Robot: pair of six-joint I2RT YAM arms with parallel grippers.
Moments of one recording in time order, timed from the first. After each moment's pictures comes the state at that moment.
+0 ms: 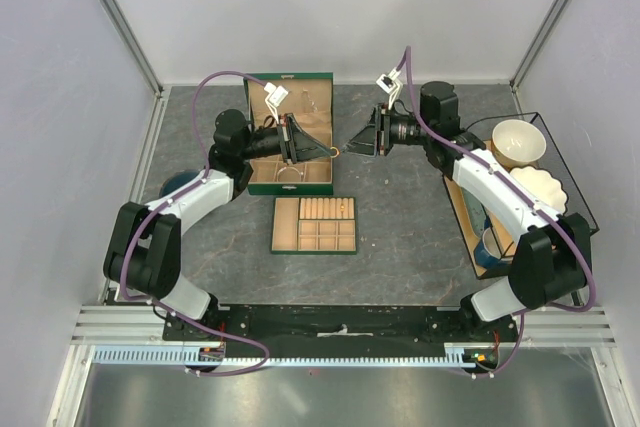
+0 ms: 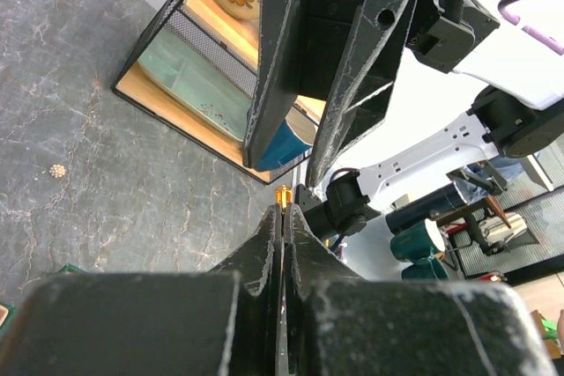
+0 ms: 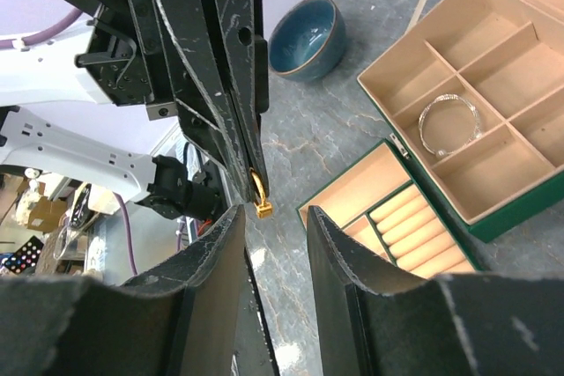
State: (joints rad) left arm -0.35 1.54 0.94 0.74 1.06 -0.88; right arm 0.36 1.49 1.22 -0.04 -0.94 0.46
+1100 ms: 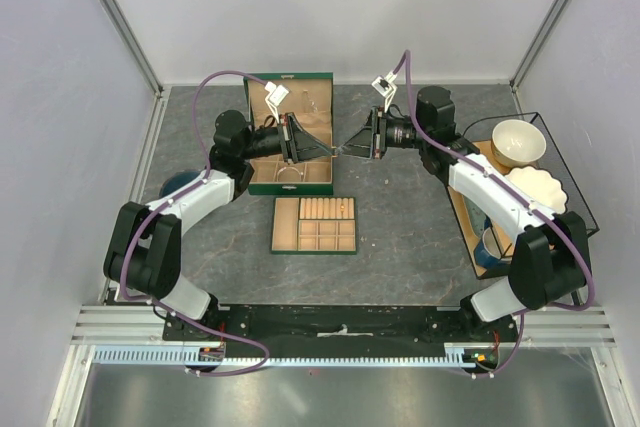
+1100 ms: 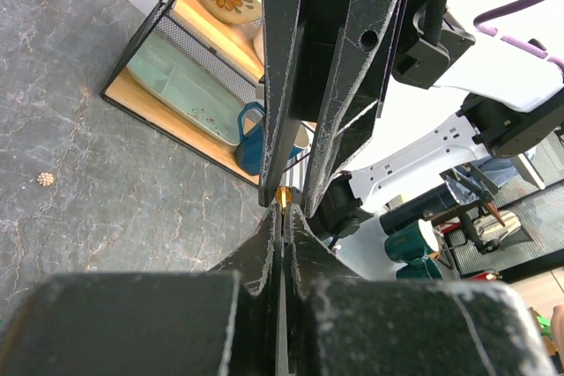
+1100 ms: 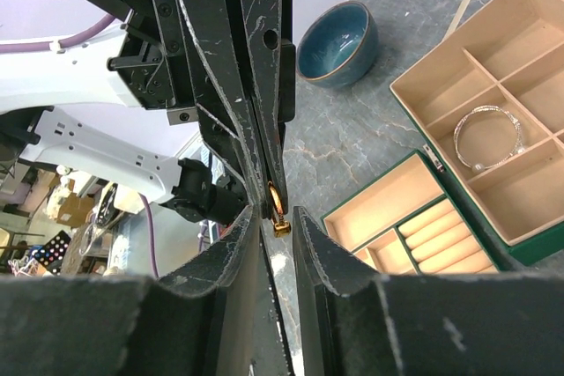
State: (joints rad) left arm -0.36 1.54 0.94 0.78 1.06 -0.92; right arm 0.39 1.49 1.17 0.13 -0.97 0.57
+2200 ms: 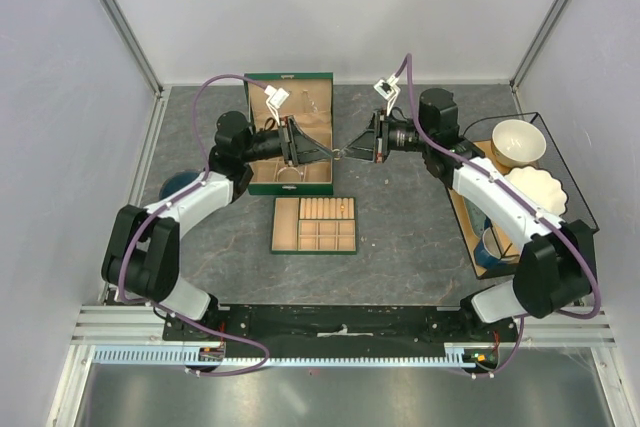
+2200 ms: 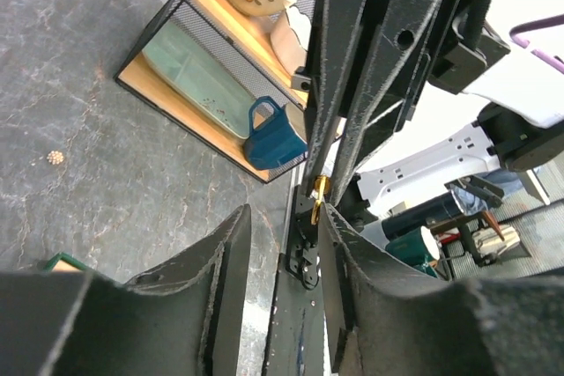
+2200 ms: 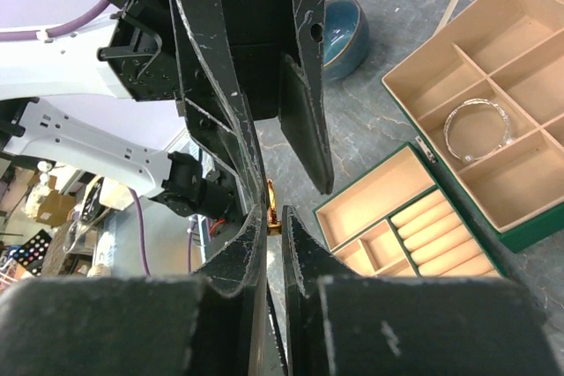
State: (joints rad) left arm -0.36 1.53 0.93 0.71 1.03 -0.89; right arm 0.40 1.45 1.15 0.08 -0.95 0.53
